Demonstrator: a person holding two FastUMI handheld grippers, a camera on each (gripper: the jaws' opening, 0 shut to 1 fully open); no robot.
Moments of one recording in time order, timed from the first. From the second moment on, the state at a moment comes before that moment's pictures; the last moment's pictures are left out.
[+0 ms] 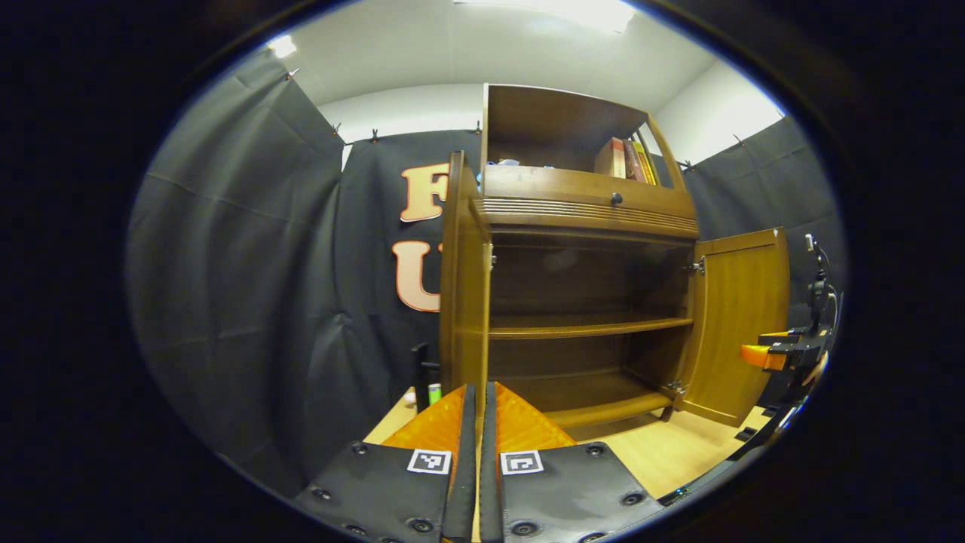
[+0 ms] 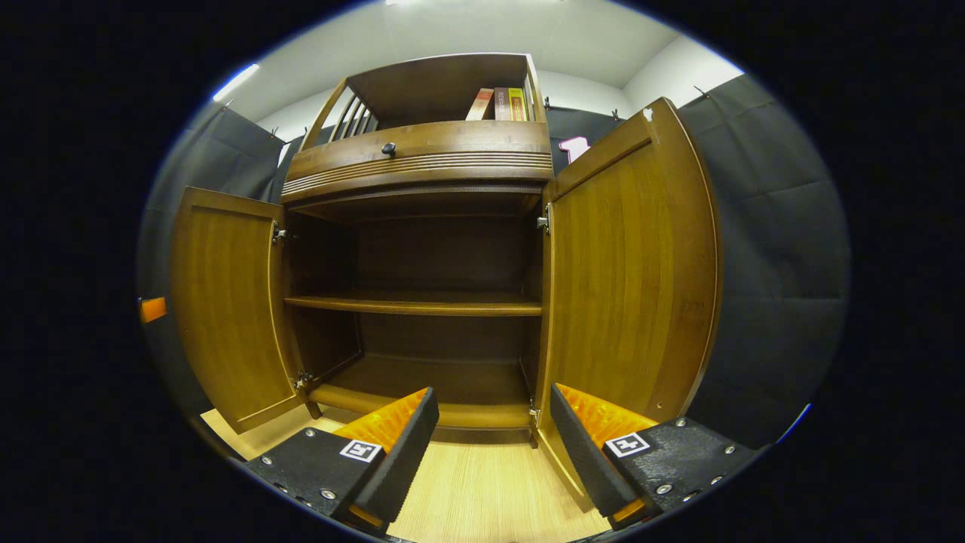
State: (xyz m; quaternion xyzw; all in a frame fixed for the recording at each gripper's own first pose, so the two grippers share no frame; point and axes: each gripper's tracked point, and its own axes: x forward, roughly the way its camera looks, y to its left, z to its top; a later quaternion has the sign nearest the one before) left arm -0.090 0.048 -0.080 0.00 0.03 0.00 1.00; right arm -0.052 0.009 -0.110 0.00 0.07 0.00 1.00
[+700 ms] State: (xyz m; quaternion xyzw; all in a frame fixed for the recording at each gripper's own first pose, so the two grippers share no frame) left arm -0.038 -0.041 -0.068 0.01 0.04 -0.05 1.00; right arm -0.058 -0.035 -0.099 -0.01 0.05 -0.01 1.00
